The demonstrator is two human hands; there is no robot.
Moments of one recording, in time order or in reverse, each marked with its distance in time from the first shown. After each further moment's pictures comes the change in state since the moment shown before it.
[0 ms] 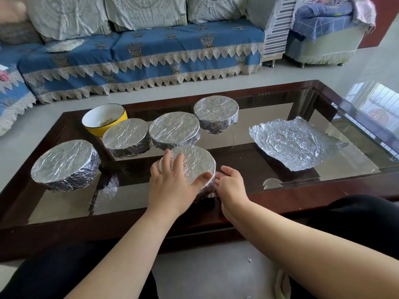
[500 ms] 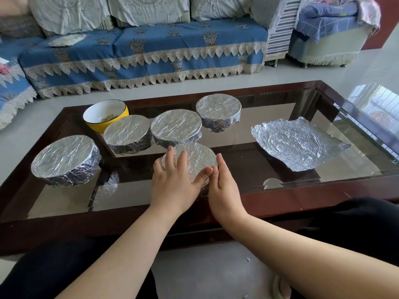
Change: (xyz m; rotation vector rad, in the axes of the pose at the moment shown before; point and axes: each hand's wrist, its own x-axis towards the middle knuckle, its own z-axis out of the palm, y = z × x) left_hand 0.004 0.001 0.007 0.040 0.056 0.022; right_hand -0.035 0.001 -0.005 -0.688 -0.169 -0.503
